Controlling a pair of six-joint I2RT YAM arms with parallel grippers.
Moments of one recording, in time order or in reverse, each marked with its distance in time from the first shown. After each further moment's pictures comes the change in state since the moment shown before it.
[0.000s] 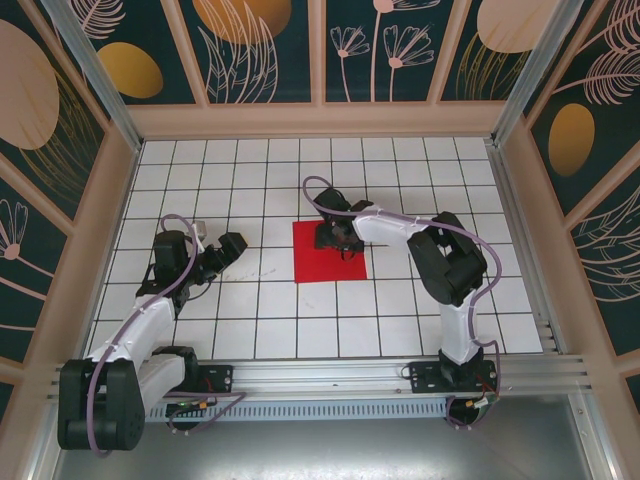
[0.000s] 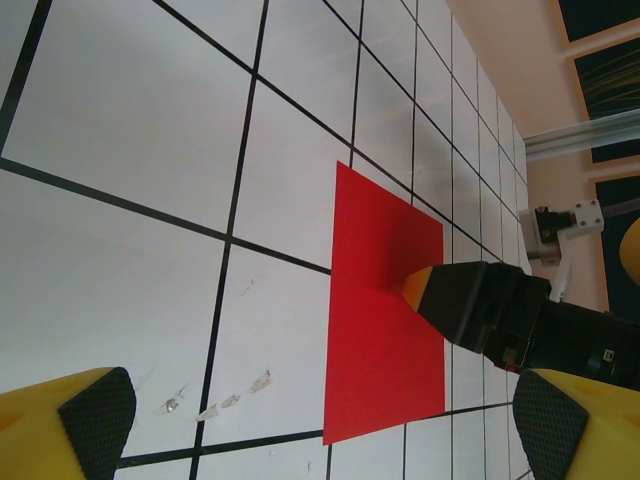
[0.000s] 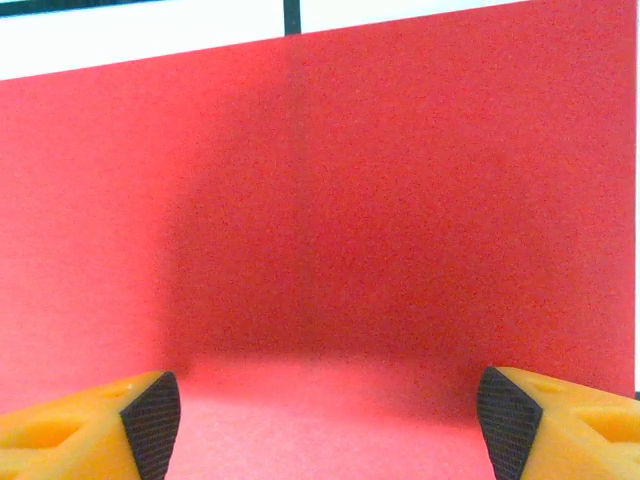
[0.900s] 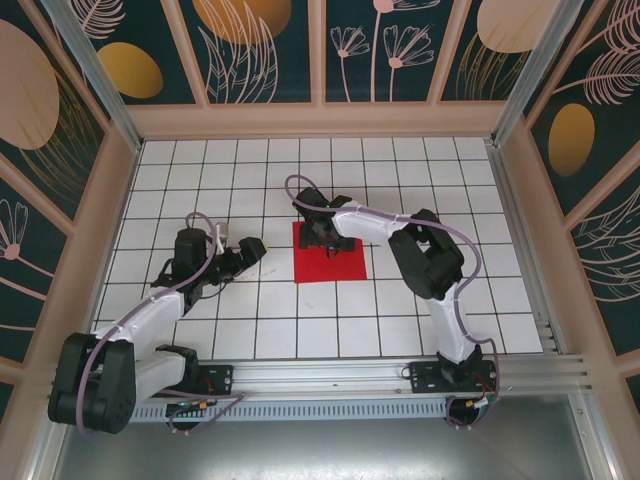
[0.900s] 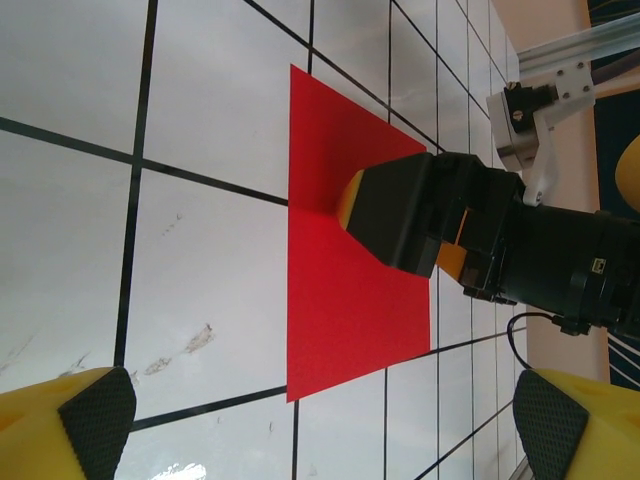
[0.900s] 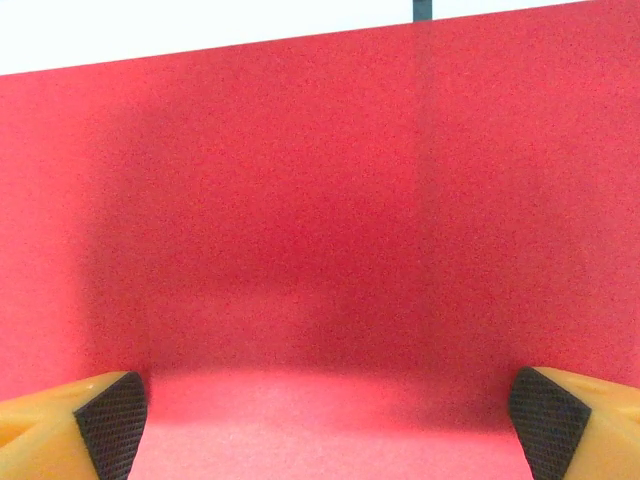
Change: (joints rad) left arm -0.161 0.112 0.016 0.071 0.005 -0.038; right arm 0.065 0.140 0.206 -0.153 0.053 0.048
